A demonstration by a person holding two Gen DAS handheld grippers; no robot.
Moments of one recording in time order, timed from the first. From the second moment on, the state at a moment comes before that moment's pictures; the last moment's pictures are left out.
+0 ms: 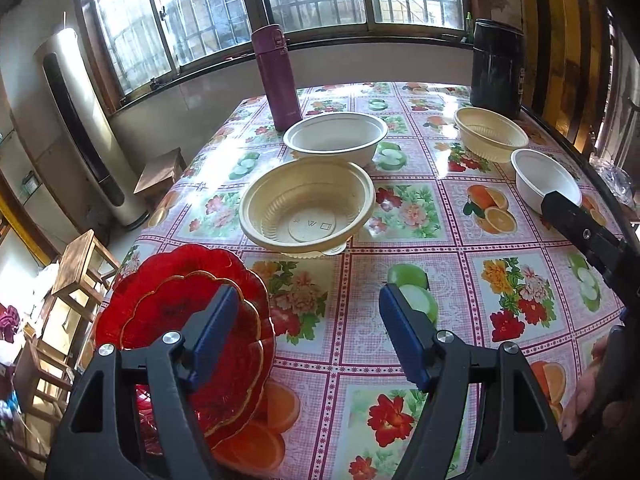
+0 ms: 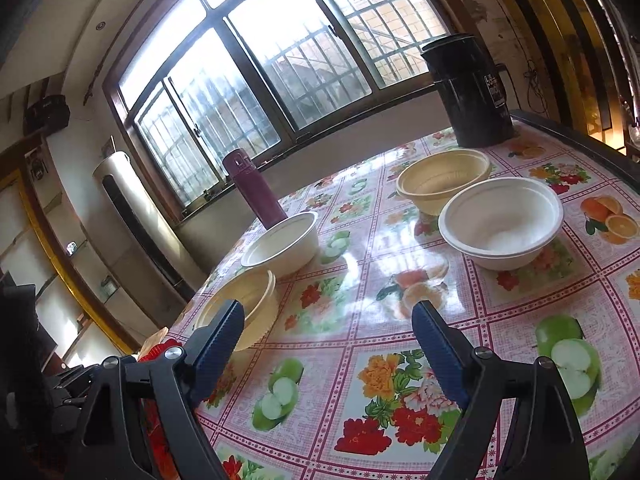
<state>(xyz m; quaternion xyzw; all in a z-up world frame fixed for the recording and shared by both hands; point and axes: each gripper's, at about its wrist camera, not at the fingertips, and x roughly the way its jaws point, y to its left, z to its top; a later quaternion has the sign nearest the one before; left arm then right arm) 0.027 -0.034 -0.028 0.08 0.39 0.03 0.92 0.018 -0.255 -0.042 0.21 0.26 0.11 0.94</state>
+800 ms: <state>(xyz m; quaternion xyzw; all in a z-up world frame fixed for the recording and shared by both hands) 0.030 -0.052 -0.030 0.07 0.39 -0.01 0.92 0.023 -0.254 -0.046 0.19 0.27 0.09 0.94</state>
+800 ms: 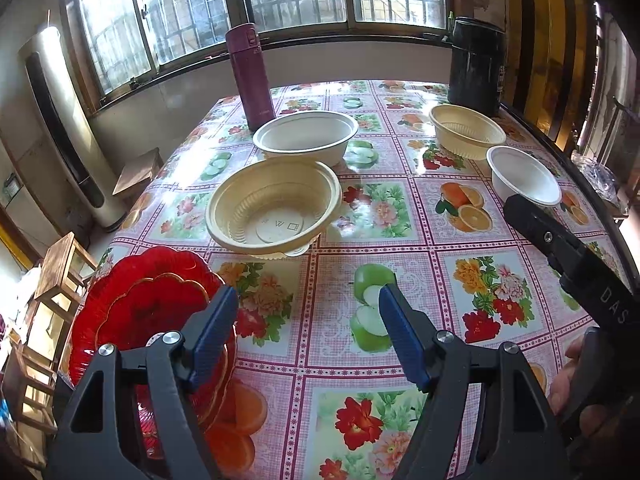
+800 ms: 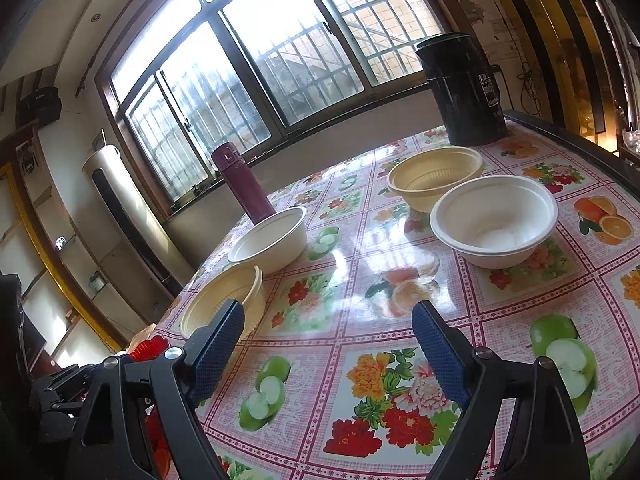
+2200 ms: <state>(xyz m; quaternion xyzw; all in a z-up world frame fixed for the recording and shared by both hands) 0.013 -0.033 -0.015 0.05 0.38 -0.01 0.92 0.026 -0.258 -0.048 0.19 0.27 0.07 0.94</state>
